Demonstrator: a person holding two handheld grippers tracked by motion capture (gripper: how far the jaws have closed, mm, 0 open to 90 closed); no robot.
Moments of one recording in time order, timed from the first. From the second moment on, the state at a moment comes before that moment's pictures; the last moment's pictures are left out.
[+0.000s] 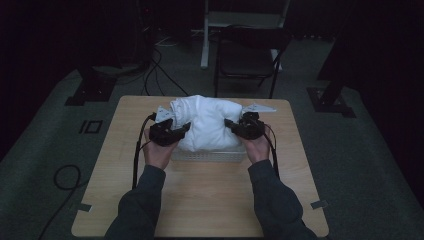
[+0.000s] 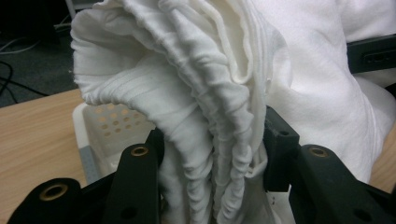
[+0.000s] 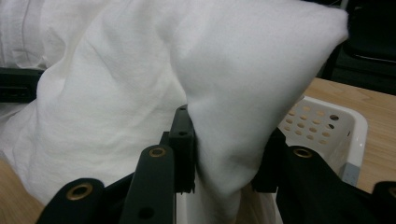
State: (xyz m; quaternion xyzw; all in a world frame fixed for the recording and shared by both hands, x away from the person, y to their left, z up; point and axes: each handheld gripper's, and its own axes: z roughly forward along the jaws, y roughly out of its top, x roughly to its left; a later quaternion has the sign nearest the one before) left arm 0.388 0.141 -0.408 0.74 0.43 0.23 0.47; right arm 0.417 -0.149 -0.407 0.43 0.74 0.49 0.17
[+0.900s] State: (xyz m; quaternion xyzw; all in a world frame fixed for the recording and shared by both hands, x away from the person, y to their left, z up) left arm 0.409 0.135 -0.427 0.74 0.44 0.23 0.45; right arm 0.434 -0.145 -0.421 0.45 0.74 0.47 0.17
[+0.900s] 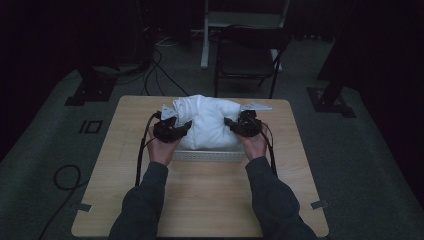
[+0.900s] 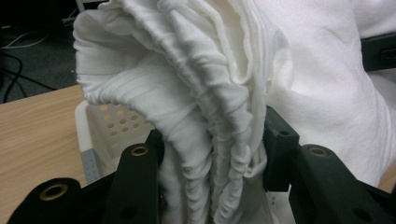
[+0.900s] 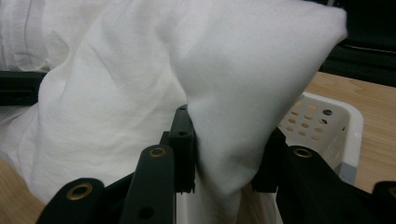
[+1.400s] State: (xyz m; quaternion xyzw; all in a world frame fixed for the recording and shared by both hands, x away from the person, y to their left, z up) left arm 0.416 0.129 -0.437 0.74 0.45 0.24 0.44; right arm 0.438 -0.145 -0.428 0.45 0.74 0.46 0.17
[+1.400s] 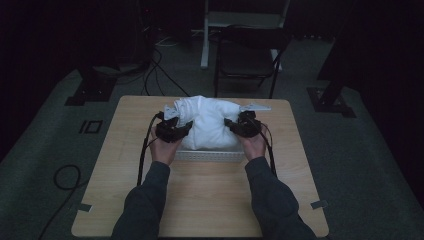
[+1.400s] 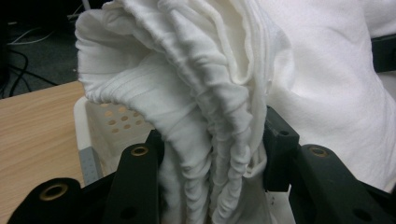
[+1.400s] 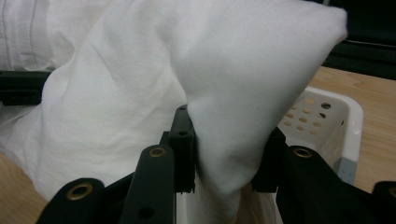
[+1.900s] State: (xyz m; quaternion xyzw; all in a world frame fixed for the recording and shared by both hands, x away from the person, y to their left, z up) left arm 0.425 0.120 -0.453 0.75 0.45 0.24 0.41; right arm 0.444 -0.145 -0.445 0.47 0.75 0.44 0.17
